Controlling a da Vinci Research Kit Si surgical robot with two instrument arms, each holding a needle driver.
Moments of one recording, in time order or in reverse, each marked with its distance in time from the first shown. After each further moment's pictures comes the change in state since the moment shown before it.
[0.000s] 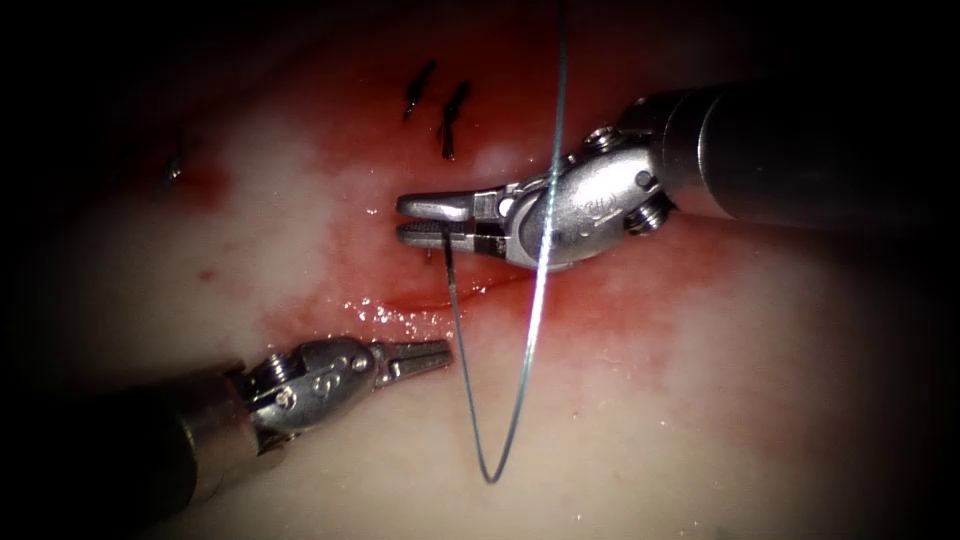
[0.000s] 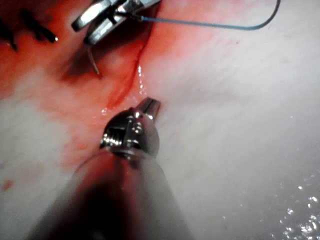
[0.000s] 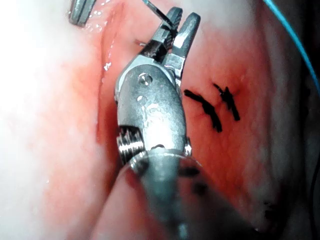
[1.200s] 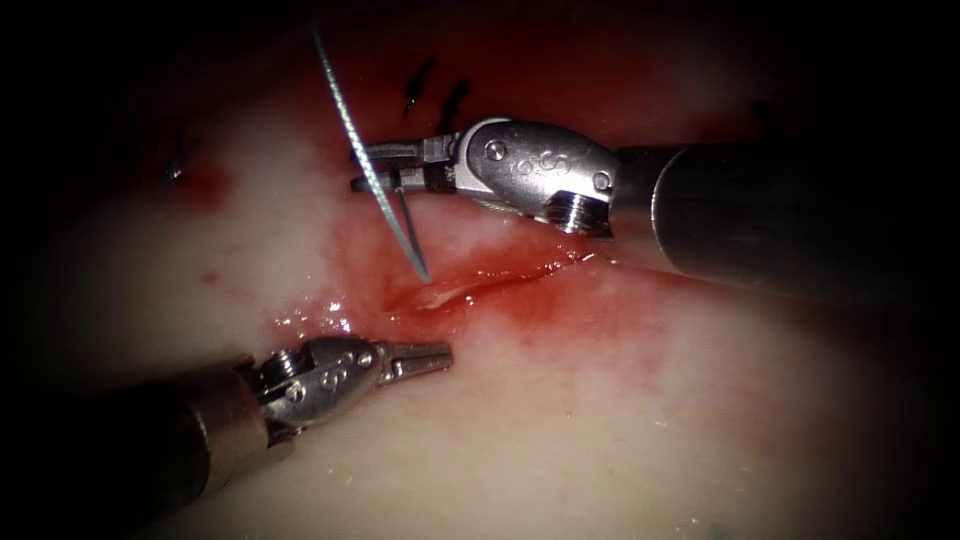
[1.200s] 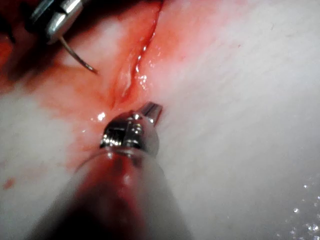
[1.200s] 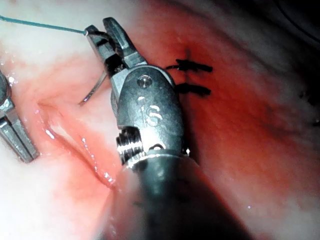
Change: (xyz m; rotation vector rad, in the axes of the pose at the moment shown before) right arm -0.003 0.004 0.003 0.085 -0.072 0.678; left arm -0.002 0.000 0.001 -0.014 -0.063 -0.019
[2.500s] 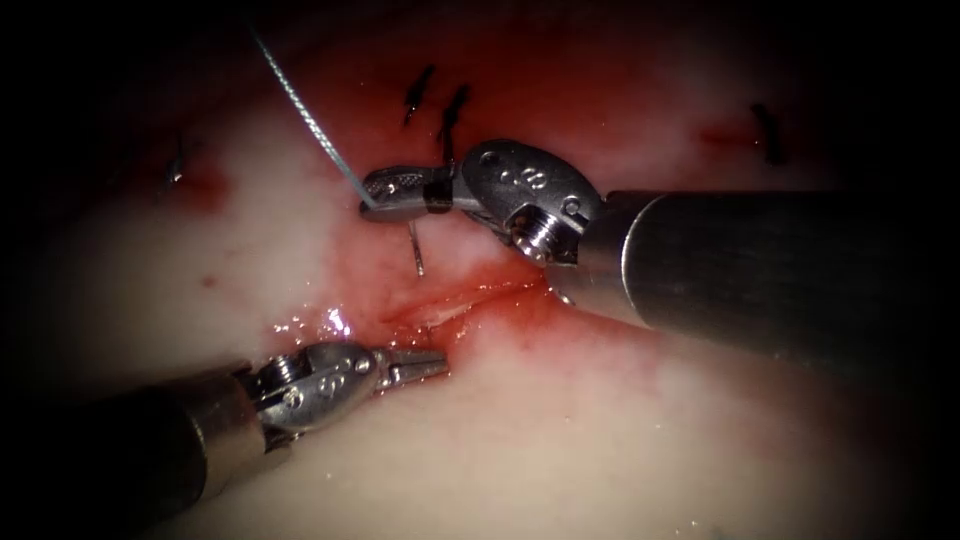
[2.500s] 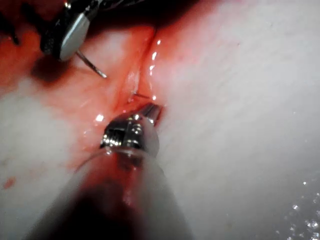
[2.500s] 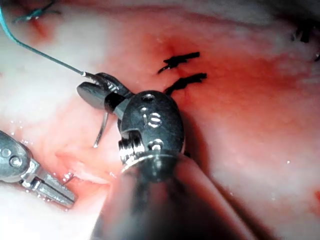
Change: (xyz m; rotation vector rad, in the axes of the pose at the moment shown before) right arm -0.004 -0.005 -0.001 0.081 -0.139 0.550; left arm 0.000 0.000 0.000 -0.001 -0.001 0.001
